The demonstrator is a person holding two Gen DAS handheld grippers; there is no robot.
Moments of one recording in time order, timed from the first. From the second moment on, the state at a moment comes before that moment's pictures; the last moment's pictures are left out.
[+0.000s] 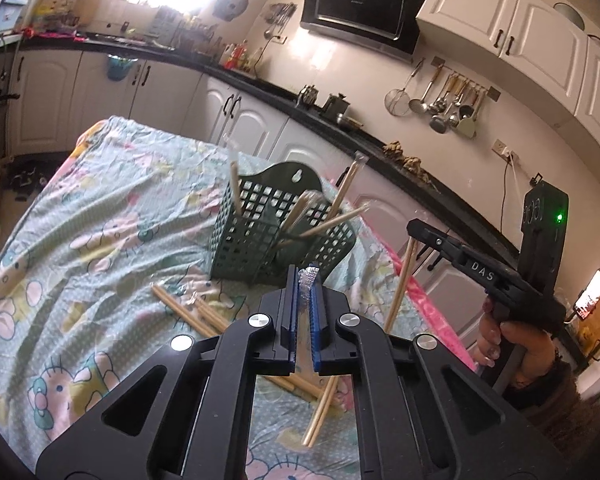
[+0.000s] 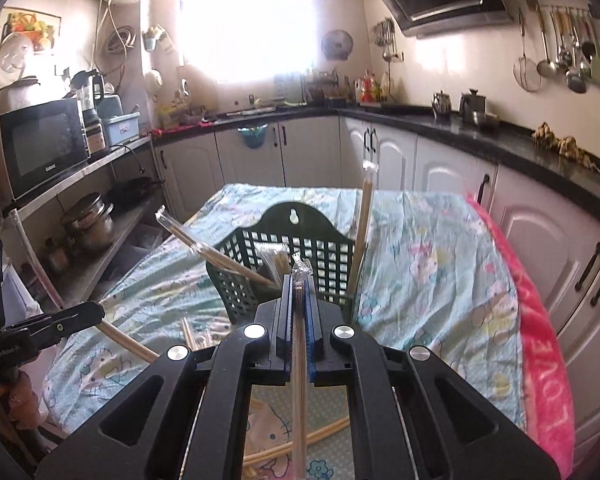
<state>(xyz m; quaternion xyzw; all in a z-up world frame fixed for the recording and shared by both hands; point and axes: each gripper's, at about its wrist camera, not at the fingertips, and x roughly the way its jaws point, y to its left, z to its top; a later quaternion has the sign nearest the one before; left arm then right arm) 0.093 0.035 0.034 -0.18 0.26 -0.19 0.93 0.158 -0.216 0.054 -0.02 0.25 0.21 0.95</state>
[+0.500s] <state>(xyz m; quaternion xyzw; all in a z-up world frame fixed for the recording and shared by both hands) 0.095 0.019 0.101 -0.15 0.20 -0.22 0.94 0.145 -0.226 0.090 0.00 0.19 0.20 0.96</state>
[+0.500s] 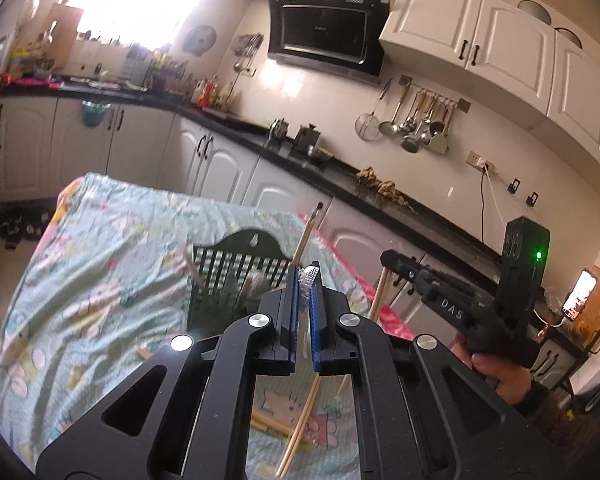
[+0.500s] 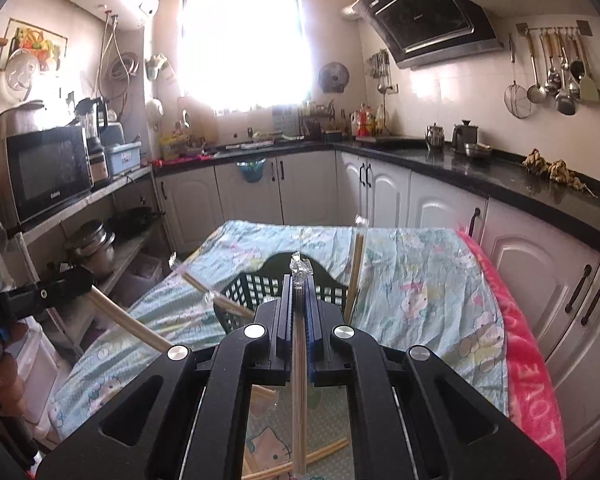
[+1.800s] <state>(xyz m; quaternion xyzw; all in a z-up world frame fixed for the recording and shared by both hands) 0.173 0.014 0.209 -0.11 0.11 -0.18 0.97 0.195 -0.216 0.194 -0.01 0.06 0.20 0.98</state>
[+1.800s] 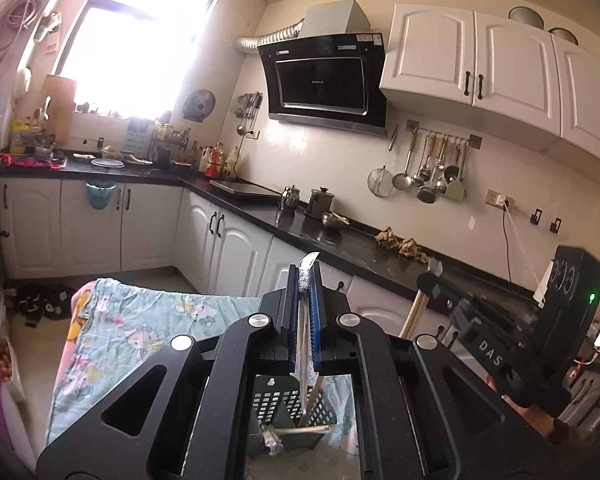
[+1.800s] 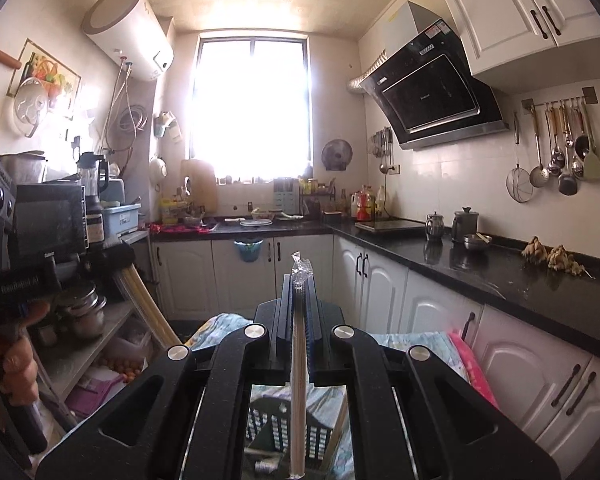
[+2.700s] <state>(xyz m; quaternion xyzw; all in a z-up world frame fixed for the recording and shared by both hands) 0.231 0.002 0.157 -0.10 0.15 -0.16 0.97 0.259 -0.192 0.159 -0.02 0.06 0.20 0.98</state>
